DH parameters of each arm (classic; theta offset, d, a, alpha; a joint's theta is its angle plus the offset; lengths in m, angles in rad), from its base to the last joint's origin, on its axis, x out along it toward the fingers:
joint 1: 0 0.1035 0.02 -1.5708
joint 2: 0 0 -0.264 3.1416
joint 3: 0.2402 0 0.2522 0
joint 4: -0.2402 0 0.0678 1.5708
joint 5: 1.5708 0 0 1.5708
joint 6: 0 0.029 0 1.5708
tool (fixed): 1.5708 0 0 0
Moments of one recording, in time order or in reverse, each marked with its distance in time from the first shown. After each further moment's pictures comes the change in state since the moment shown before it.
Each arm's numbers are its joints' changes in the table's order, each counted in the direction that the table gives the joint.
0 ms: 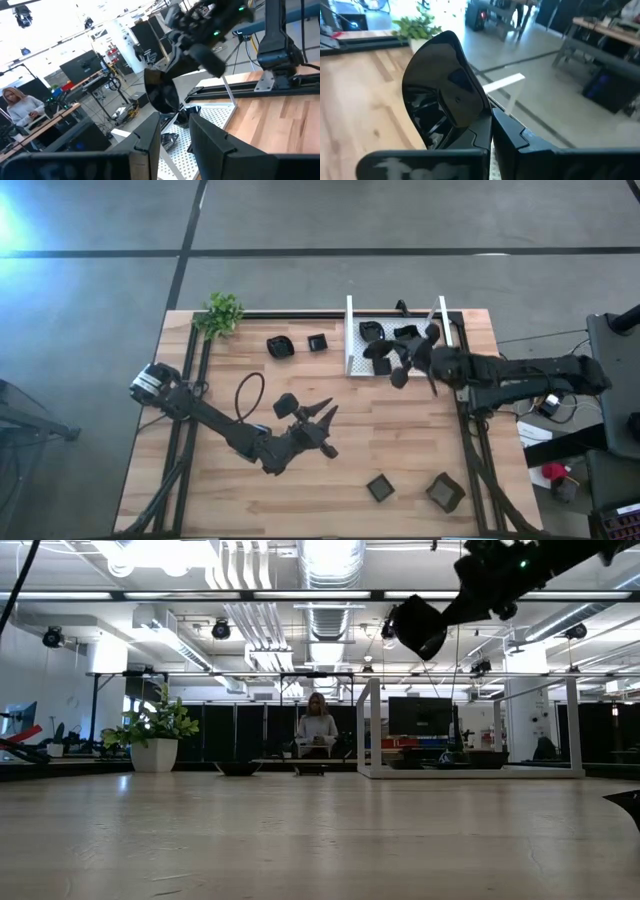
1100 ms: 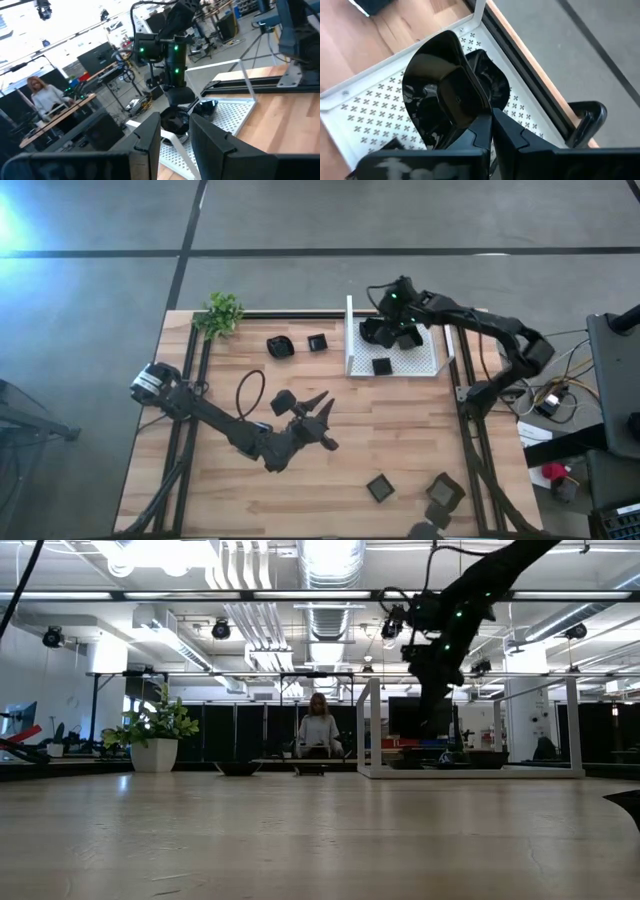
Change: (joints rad) left arm 0.014 0.000 0.000 0.001 -0.074 0.003; right arm -0.674 0.673 0.480 -0.451 -0.601 -0.227
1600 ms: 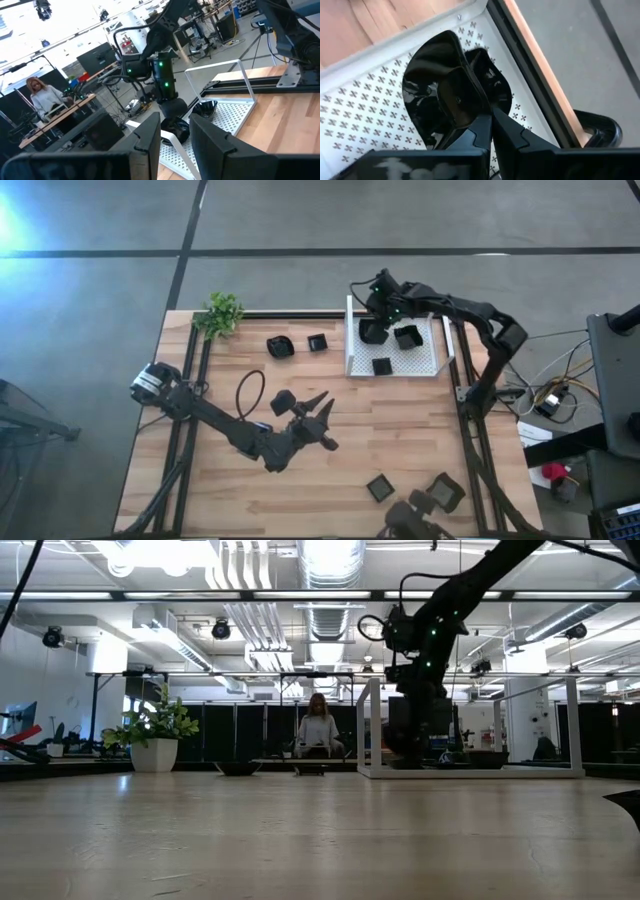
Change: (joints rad) left arm 0.001 0.000 0.000 0.000 0.000 0.000; right arm -0.018 0.233 0.207 -0.131 -0.002 -0.084
